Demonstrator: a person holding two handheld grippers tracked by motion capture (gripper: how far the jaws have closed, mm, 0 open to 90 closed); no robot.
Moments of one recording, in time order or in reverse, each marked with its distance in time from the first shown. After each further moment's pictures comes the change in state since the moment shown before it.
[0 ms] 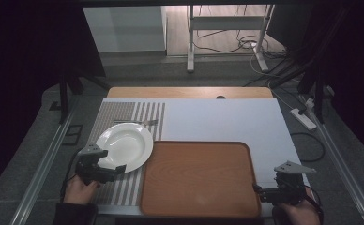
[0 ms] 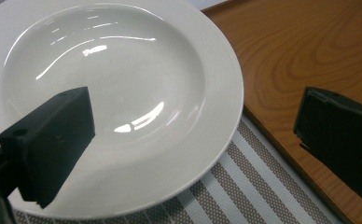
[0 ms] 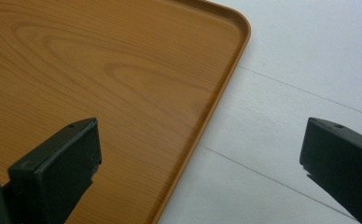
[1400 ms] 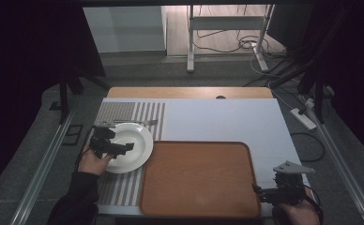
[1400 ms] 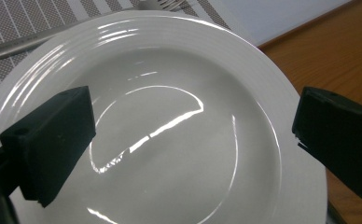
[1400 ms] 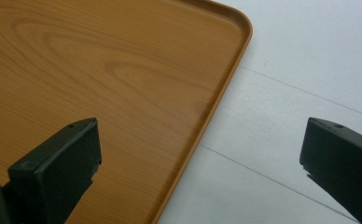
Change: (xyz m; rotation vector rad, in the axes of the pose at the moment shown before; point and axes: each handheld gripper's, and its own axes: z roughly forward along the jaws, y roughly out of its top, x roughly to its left) left arm 0.038 0.057 0.049 0.092 0.060 -0.052; right arm 0.001 0.000 0.001 0.004 -0.004 -0.010
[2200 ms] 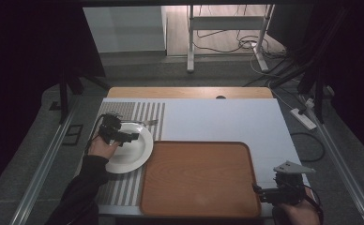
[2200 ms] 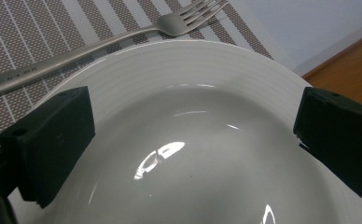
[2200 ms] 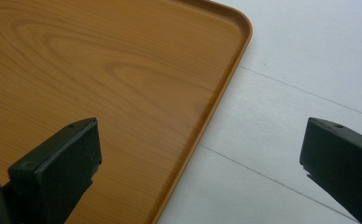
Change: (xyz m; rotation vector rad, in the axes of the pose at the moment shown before) left arm 0.028 0.032 0.041 0.059 -0.017 -0.003; right arm -0.001 0.000 0.000 -0.001 0.002 0.003
